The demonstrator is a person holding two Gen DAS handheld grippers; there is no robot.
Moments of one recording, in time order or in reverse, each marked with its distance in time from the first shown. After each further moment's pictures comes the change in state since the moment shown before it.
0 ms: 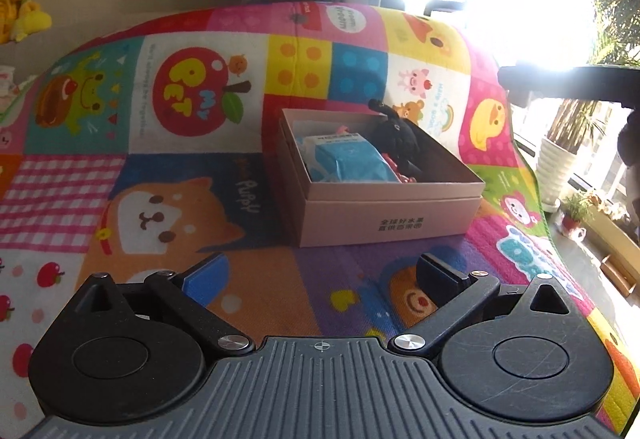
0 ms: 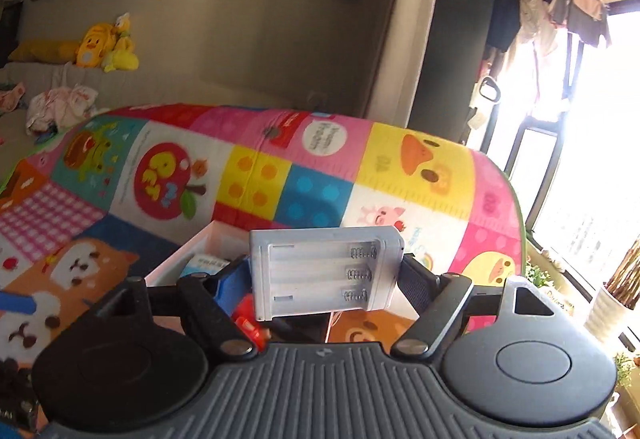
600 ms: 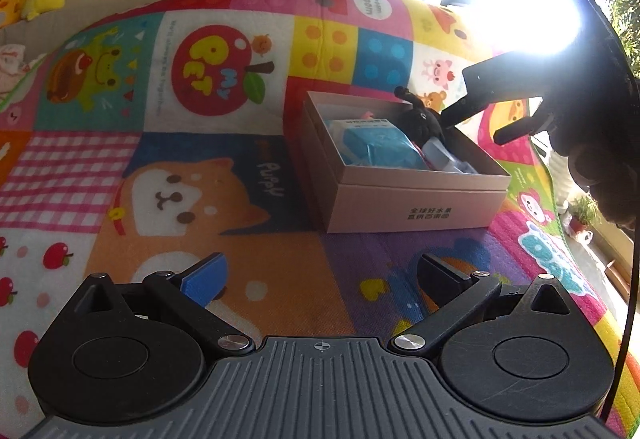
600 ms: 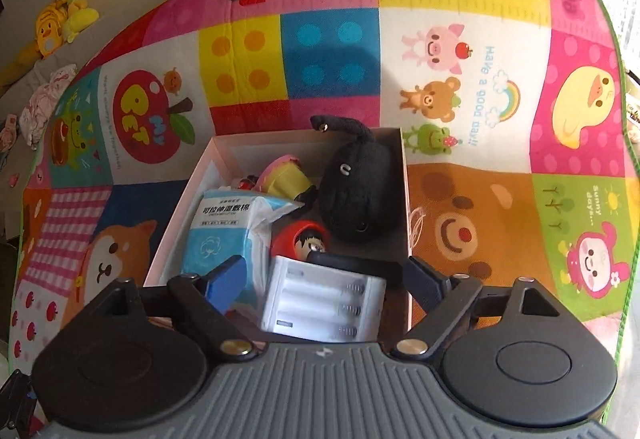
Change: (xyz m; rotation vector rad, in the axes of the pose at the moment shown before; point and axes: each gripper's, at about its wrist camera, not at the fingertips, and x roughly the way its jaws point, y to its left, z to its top) left arm 0.011 0.021 -0.008 -0.040 0.045 0.017; right arm 0.138 -0.010 -0.007 0.316 0.508 0.193
